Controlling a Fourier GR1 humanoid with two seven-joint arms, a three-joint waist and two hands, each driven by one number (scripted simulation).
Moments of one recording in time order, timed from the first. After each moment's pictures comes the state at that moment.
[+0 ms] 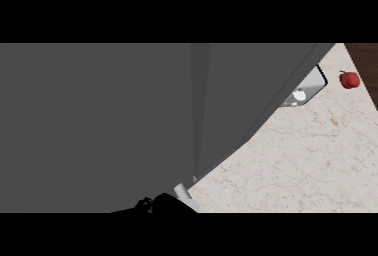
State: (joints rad) left arm 0.46 0.71 -0.14 -2.02 0.84 0.11 -0.56; right arm -0.66 -0.03 0.78 -2.08 -0.16 -0.35 0.71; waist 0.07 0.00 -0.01
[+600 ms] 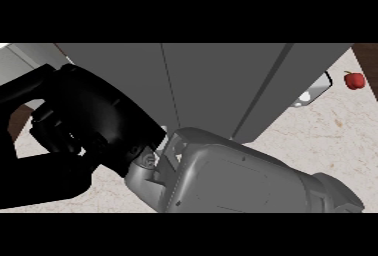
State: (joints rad) left arm 0.46 0.76 0.01 -2.01 0.95 0.01 -0.51; right arm -1.19 0.00 0.60 -1.48 -0.47 -0.38 0.53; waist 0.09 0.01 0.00
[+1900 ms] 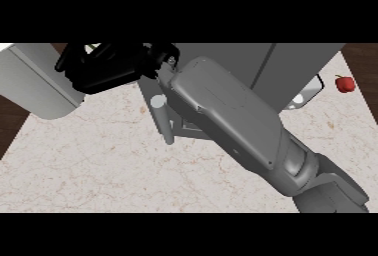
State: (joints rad) left arm 0.47 0.80 0.17 -1.98 1.04 -0.10 -0.43; right arm -1.34 0.00 0.46 -0.84 -0.77 0.12 0.20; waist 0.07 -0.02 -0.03
